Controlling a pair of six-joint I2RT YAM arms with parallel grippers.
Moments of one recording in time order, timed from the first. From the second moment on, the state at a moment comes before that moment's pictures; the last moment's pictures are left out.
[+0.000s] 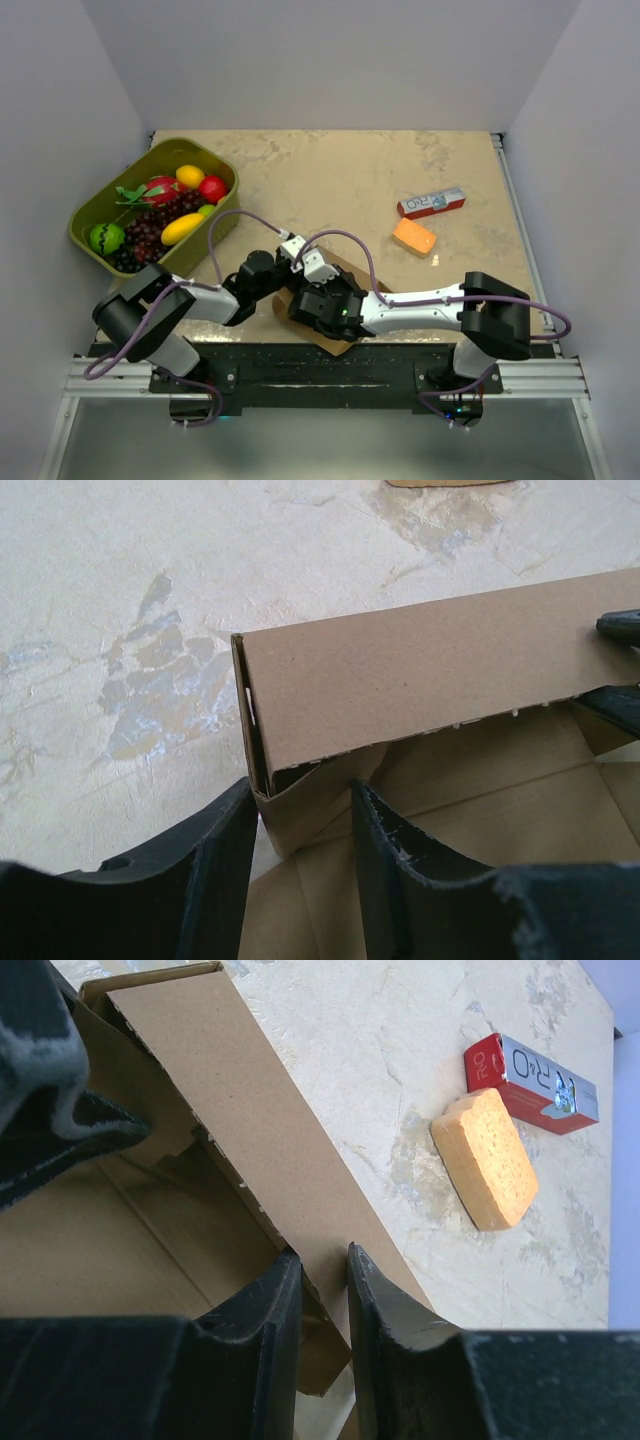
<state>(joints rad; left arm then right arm) -0.72 1.52 0.35 0.85 0.12 -0.04 1.32 1.63 0.96 -0.44 1.11 0.42</state>
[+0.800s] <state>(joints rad) -0.72 1.62 0.35 1.00 0.02 -0.07 1.32 1.63 0.96 -0.42 1.10 0.42</state>
